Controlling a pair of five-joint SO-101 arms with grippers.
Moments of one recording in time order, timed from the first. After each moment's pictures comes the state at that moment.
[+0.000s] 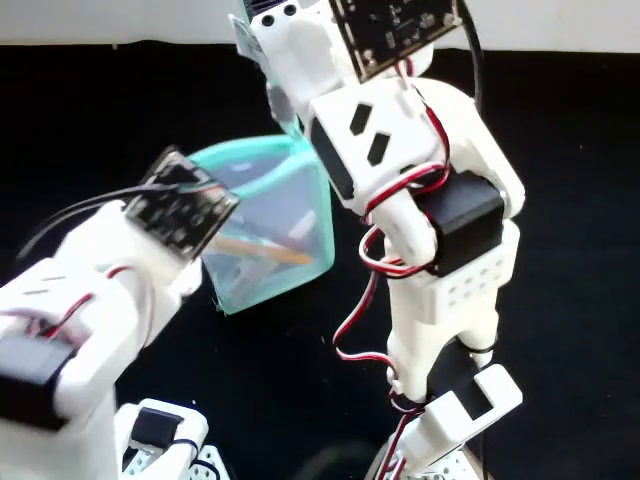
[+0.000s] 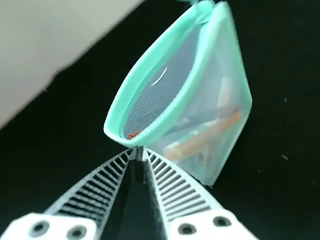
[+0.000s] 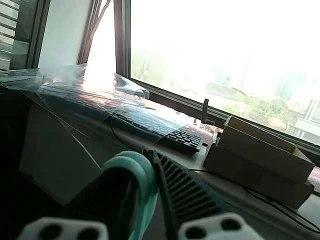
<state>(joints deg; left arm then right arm) 6.5 -48.3 5.8 96.9 -24.3 -34.7 4.7 -70.5 57.4 15.0</state>
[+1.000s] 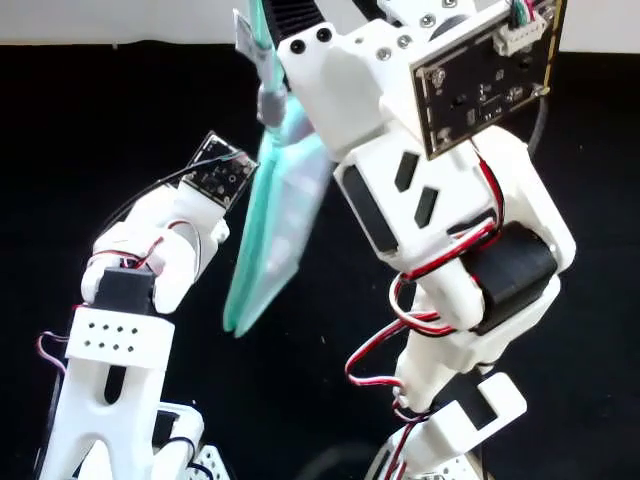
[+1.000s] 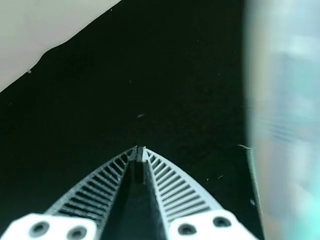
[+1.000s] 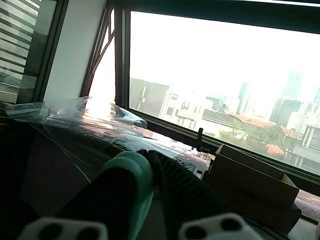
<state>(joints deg) 0.5 -47.9 46.2 51.1 -24.2 -36.1 2.1 -79.0 61.6 15.0</state>
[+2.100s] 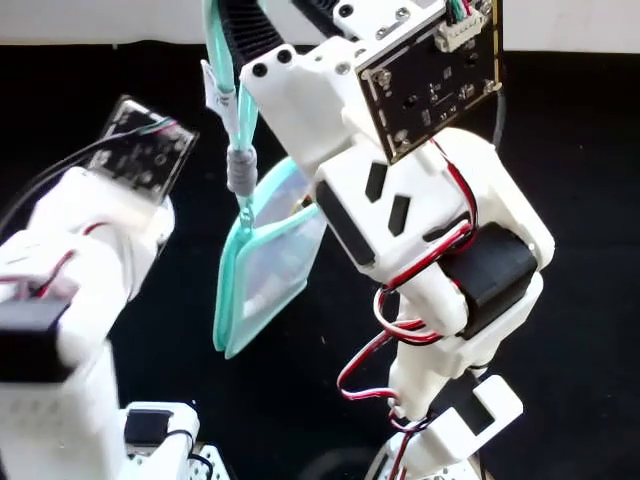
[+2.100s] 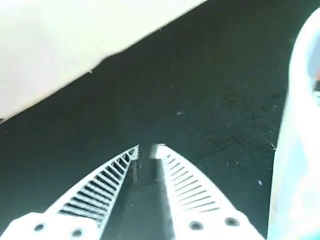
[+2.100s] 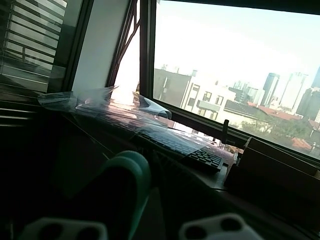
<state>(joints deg) -5.7 -47.9 3.0 90.1 -24.4 -40.5 2.1 -76.8 63.1 15.0</state>
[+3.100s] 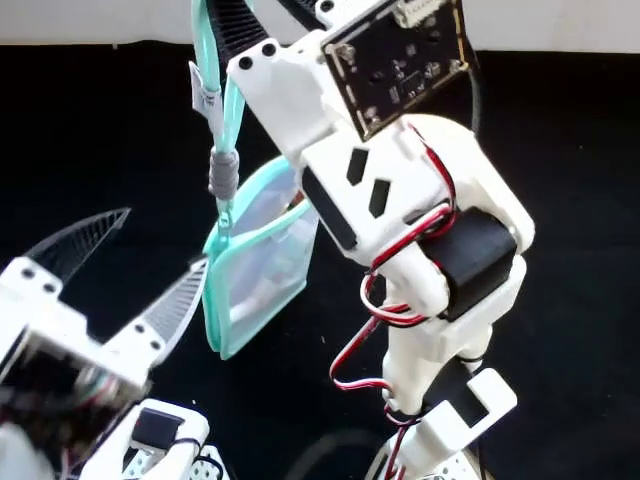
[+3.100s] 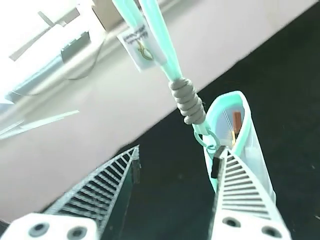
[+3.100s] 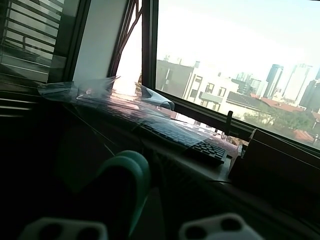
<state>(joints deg) 8.0 -53.5 -21.1 101.8 -26.9 -40.5 3.9 -76.8 63.1 15.0</state>
